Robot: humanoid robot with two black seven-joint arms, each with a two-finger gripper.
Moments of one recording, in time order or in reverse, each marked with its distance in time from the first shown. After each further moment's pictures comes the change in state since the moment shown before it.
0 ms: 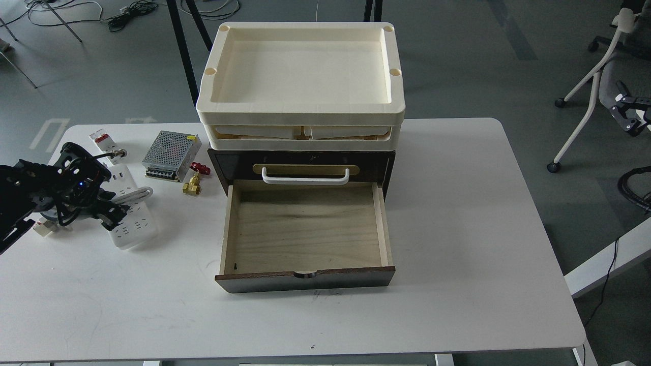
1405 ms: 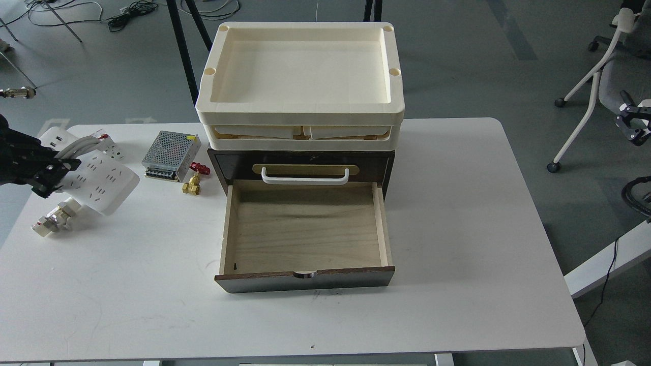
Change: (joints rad) left arm -0.210 0.724 -0.039 -0.908 -0.121 -0.107 0.000; right arm -0.032 -0.011 0.003 0.000 0.001 0.000 0.003
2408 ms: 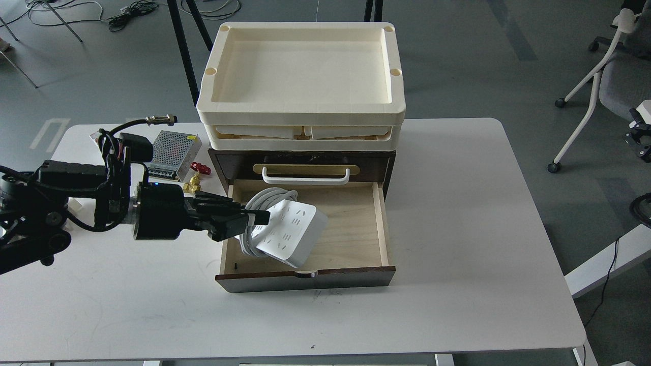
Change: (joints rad) left arm 0.098 -0.391 0.014 -0.203 -0.612 0.014 0.000; right arm -0.057 -0.010 0.012 -0.025 0.001 0.000 0.000
